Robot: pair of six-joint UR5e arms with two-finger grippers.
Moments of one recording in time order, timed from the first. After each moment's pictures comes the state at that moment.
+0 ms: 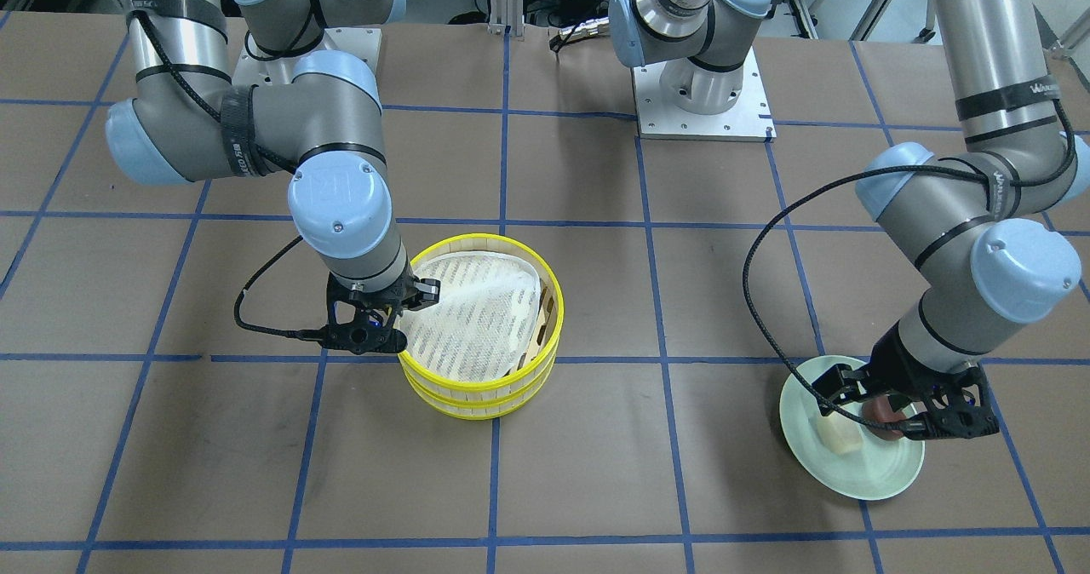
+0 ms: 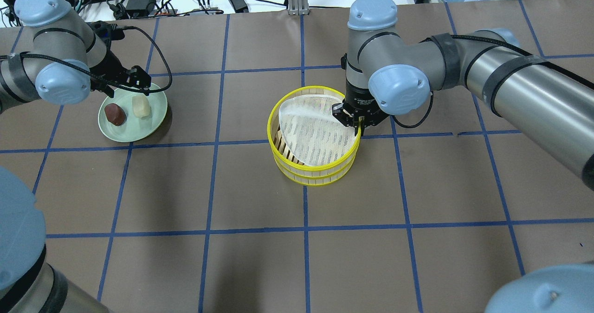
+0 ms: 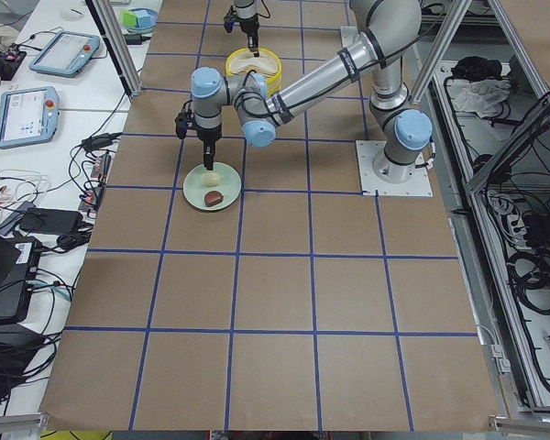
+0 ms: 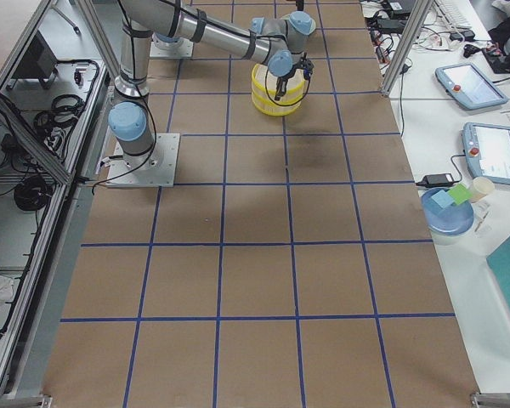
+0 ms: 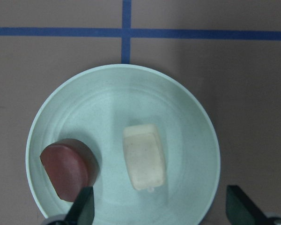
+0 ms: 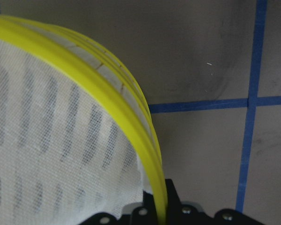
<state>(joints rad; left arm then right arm) -1.25 -2.02 -1.66 -0.93 1.57 0.27 1.76 -1.20 1.67 -1.88 -1.57 0.24</state>
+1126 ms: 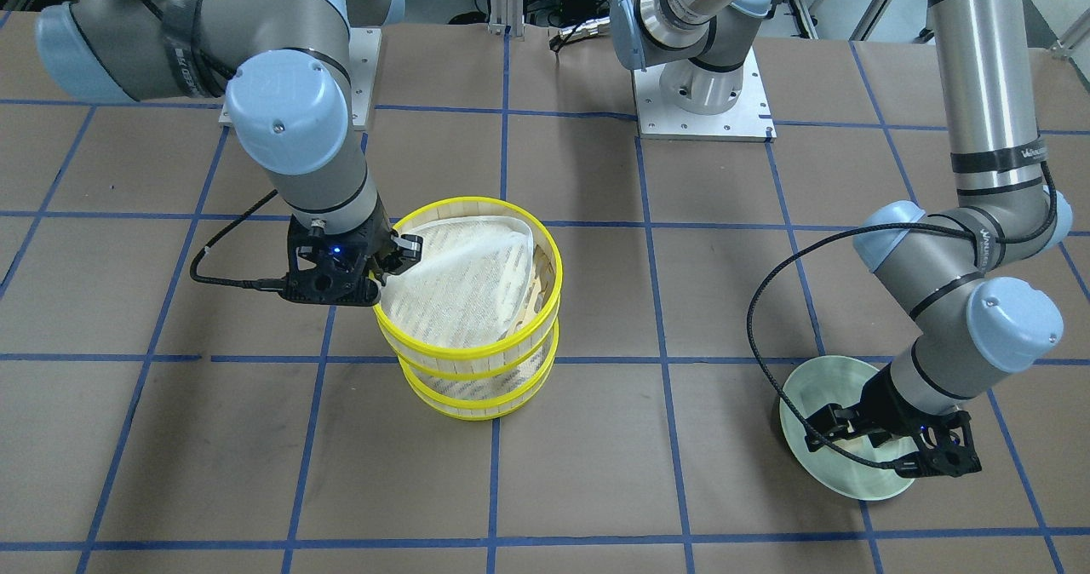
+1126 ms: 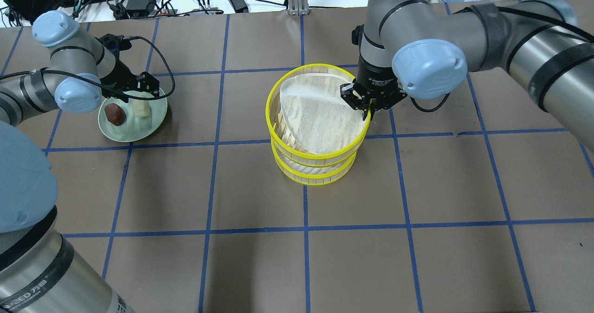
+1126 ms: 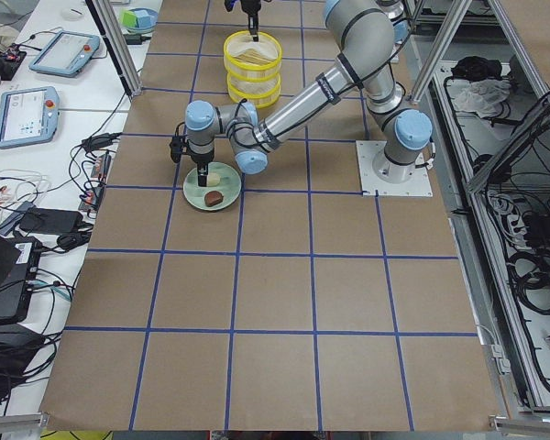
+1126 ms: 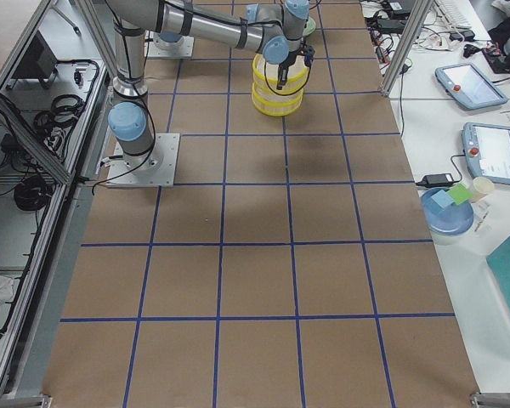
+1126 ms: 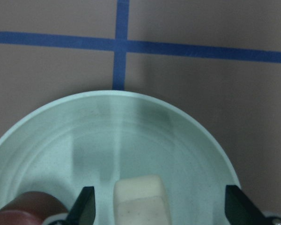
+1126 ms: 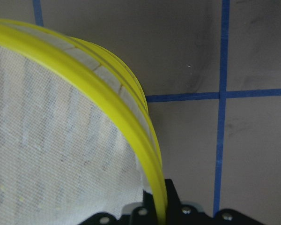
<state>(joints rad) -1.23 -2.13 -1.64 -0.83 1.47 0.27 1.72 -1.35 1.63 -1.75 -1.55 0.17</state>
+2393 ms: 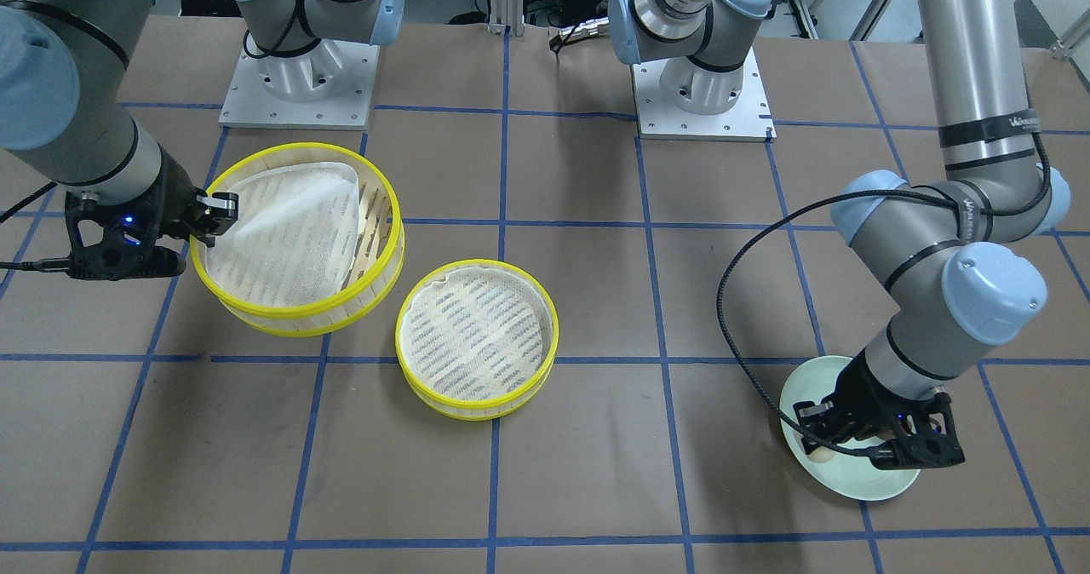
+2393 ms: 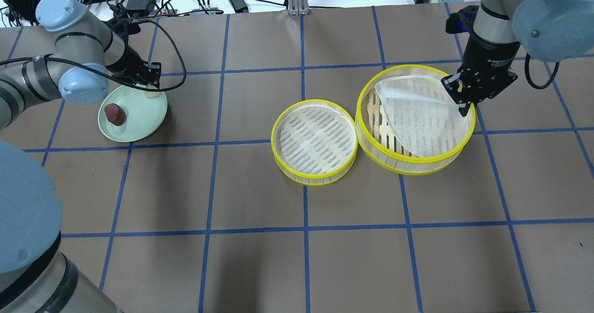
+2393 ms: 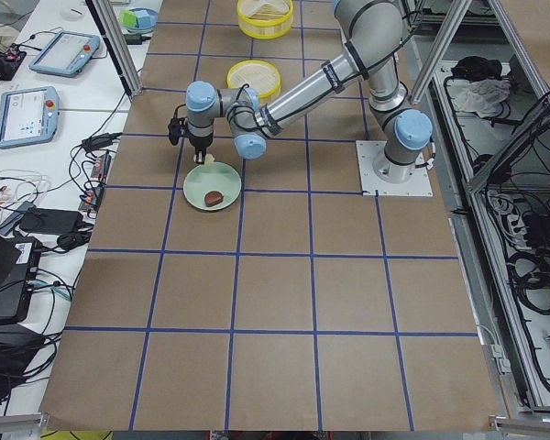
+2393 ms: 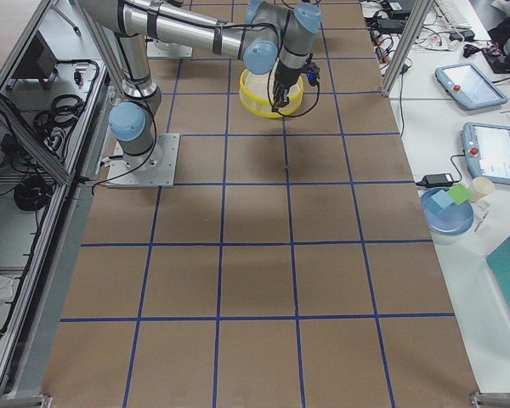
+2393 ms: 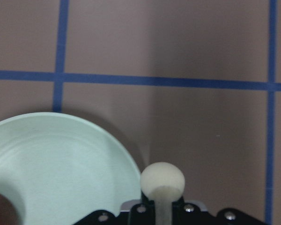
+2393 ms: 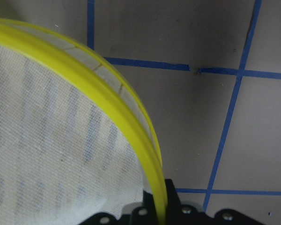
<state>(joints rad) -1.34 -2.04 -1.63 -0.85 1.44 0.18 1.44 -1.43 1.63 -1.56 -1.67 -0.22</state>
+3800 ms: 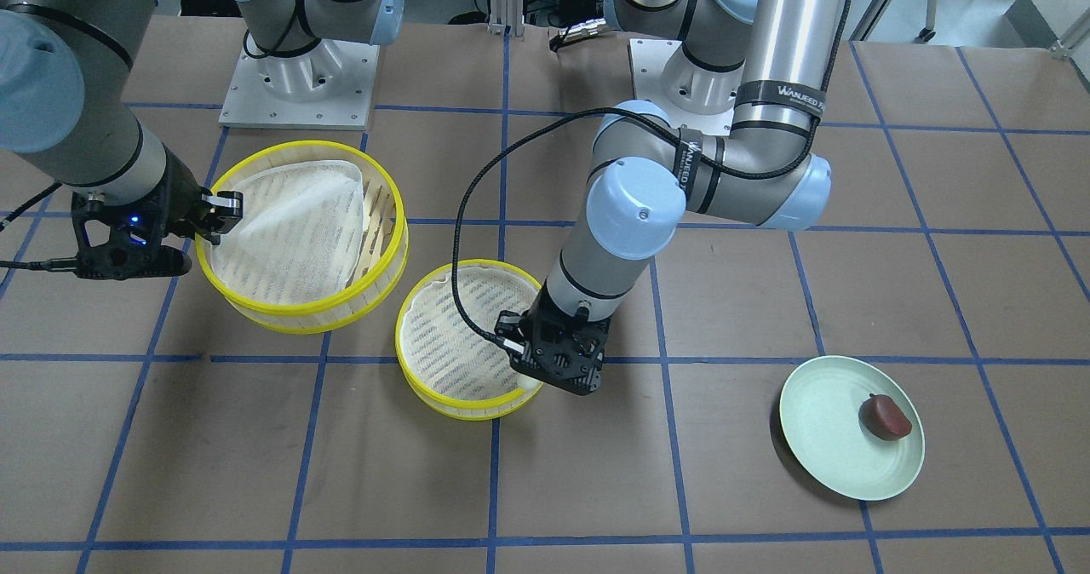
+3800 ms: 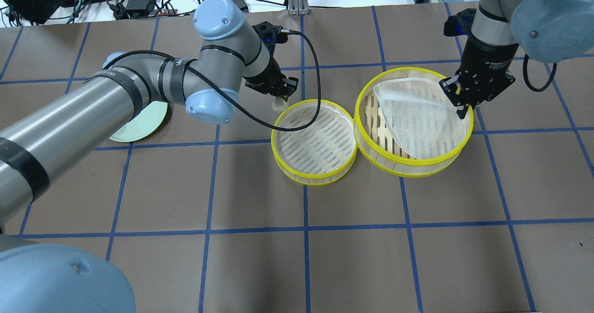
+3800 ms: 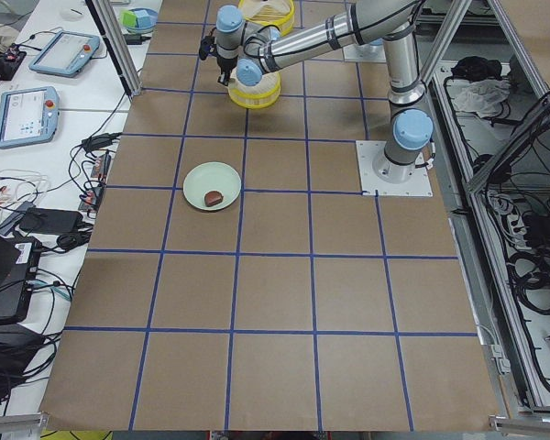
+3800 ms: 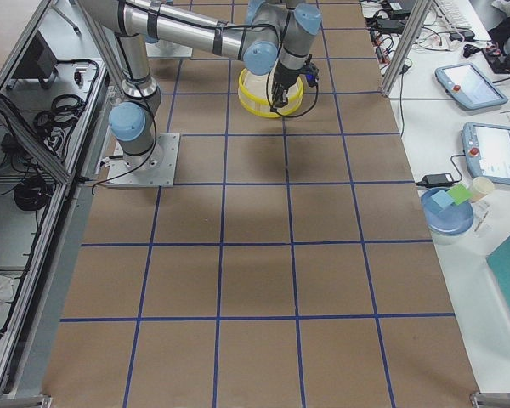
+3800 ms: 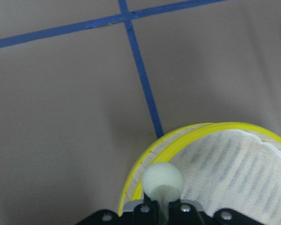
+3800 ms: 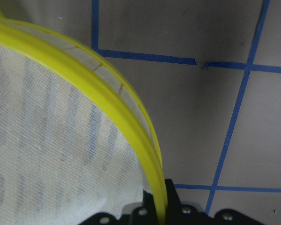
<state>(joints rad) -1.81 -2.02 -1.65 -0.84 1.36 0.02 1.44 -1.43 1.63 -1.55 -1.66 -0.22</state>
